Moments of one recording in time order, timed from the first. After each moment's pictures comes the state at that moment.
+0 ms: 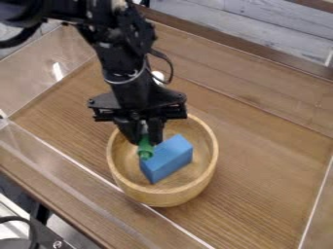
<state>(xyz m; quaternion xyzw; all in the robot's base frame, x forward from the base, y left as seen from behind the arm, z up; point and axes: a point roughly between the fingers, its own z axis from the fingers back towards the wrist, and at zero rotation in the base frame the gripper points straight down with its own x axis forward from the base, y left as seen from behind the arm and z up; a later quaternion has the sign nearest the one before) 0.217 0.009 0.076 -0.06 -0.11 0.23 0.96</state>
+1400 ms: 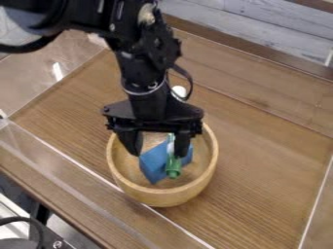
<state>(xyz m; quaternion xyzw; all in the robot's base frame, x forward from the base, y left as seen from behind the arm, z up) 0.212 -0.012 0.074 -0.04 -0.09 0.21 0.97</state>
